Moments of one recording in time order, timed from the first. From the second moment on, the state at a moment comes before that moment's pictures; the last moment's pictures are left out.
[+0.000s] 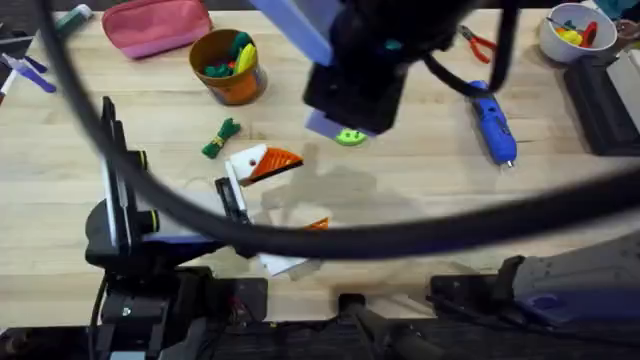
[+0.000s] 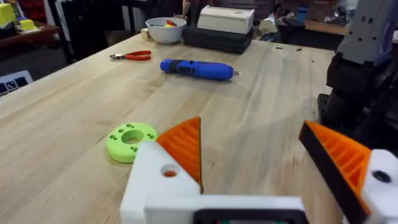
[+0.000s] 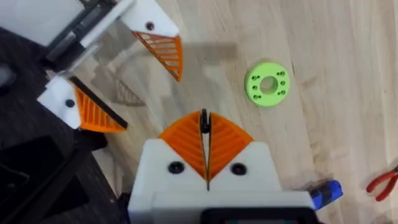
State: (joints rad) left arm 0.00 0.01 0.01 -0.12 1.18 0.08; right arm 0.97 1.71 2.08 -1.58 0.05 -0.30
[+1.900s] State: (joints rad) left arm 0.00 0.01 0.01 -0.12 1.18 0.08; right arm 1.14 2.00 2.29 -1.56 0.05 -0.69
